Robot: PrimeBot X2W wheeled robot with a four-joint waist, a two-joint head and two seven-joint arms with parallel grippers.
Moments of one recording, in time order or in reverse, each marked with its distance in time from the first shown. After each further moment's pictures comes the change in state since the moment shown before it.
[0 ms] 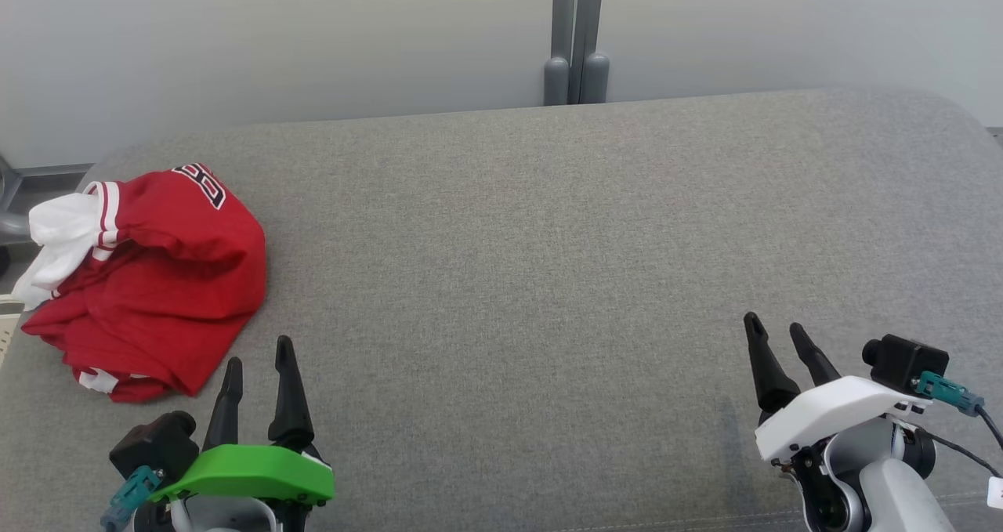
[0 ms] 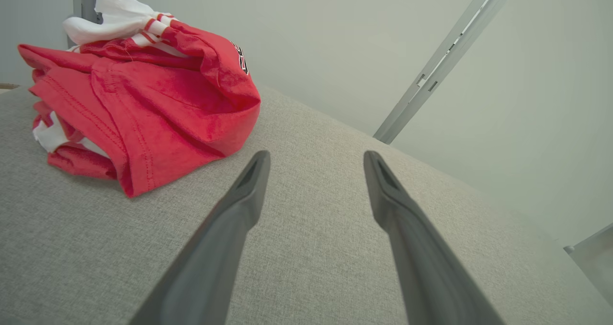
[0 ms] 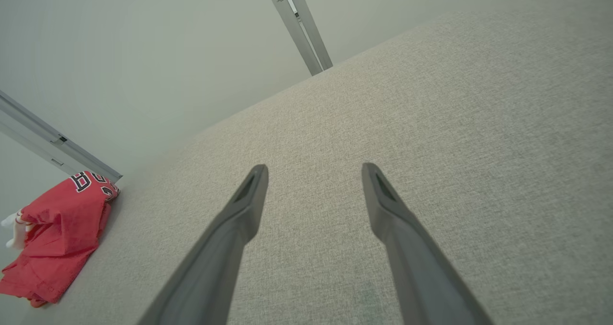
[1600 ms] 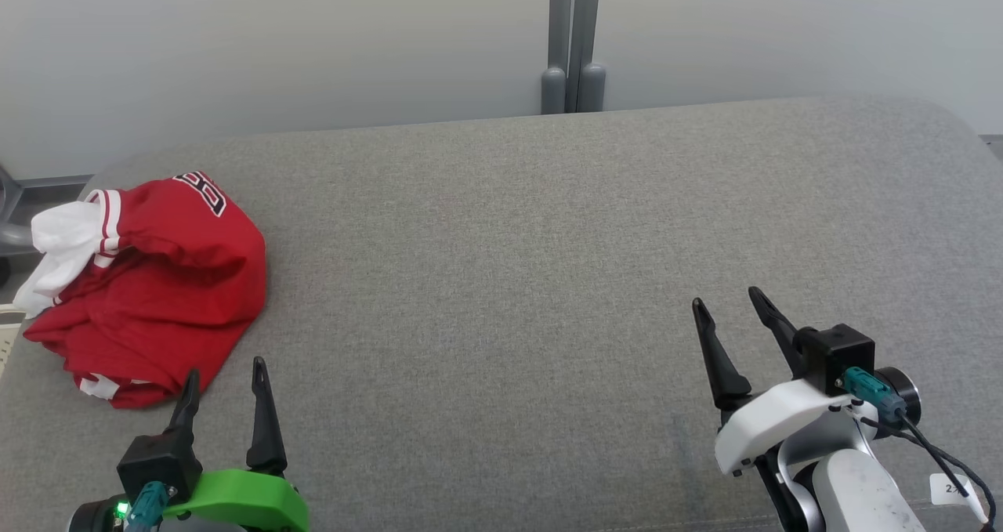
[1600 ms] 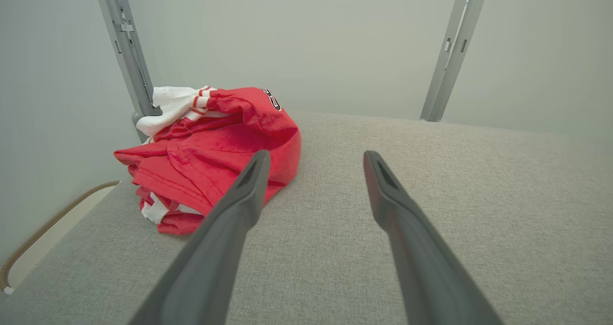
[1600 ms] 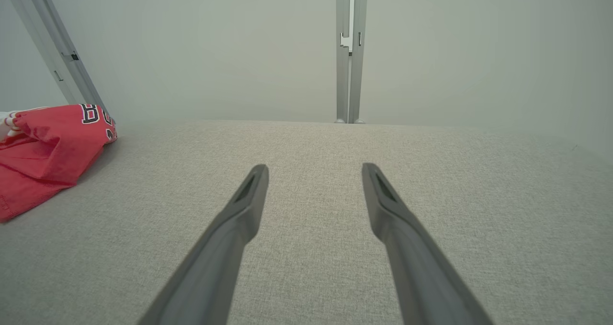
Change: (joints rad) left arm 0.082 0.061 0.033 -0.103 0.358 0.054 0.050; right arm 0.005 -0.006 0.115 -0.101 -0.393 0.000 -0.090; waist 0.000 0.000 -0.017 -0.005
